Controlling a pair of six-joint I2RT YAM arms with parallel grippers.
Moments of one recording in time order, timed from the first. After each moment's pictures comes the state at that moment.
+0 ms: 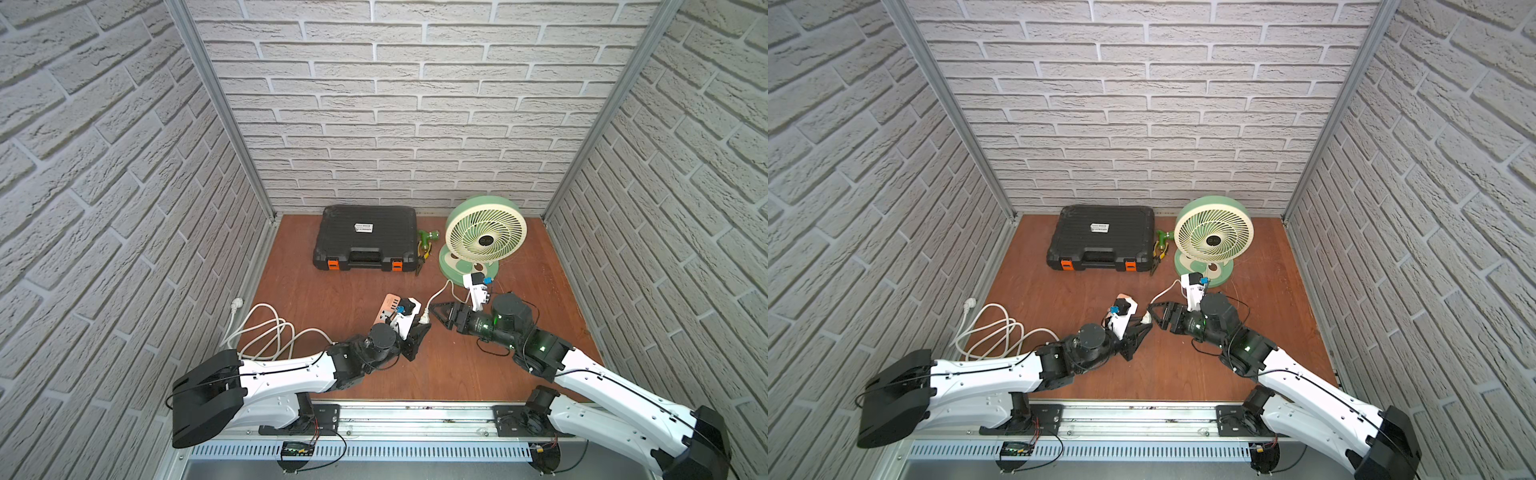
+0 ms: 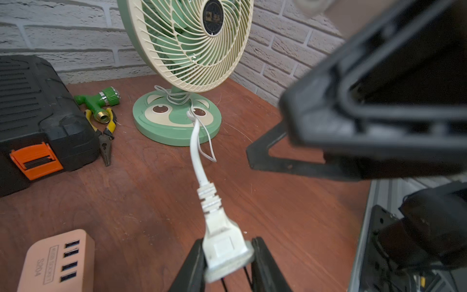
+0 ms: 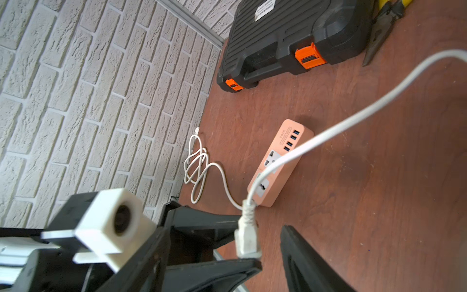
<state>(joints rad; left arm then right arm) -1.05 1.15 0.45 0.39 -0.19 -0.28 0.71 0.85 0.66 -0.19 -0.19 0.92</state>
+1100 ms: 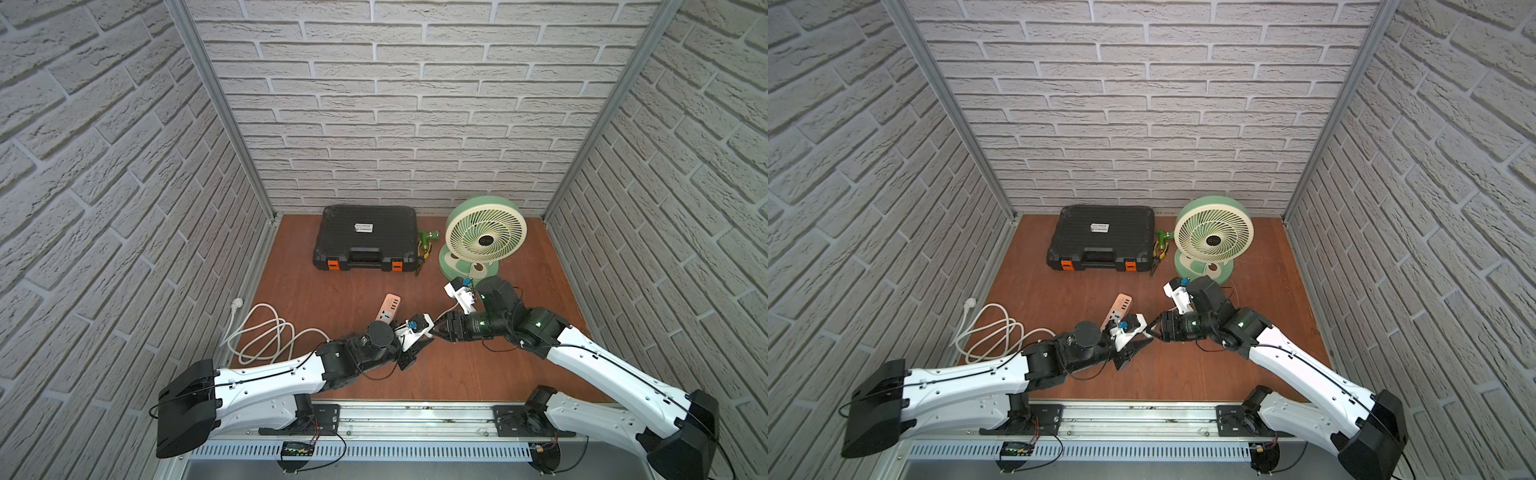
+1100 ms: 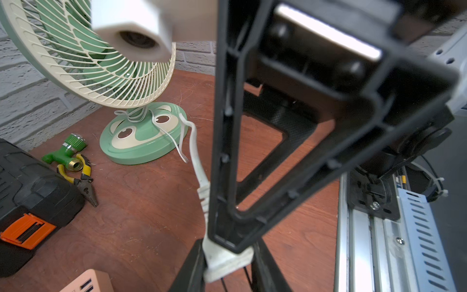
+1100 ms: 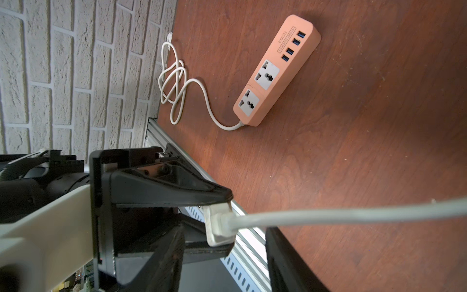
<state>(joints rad) -1.07 1.06 0.50 0.20 -0.01 0.03 0.67 1.04 0.85 -0.60 -0.46 0.74</state>
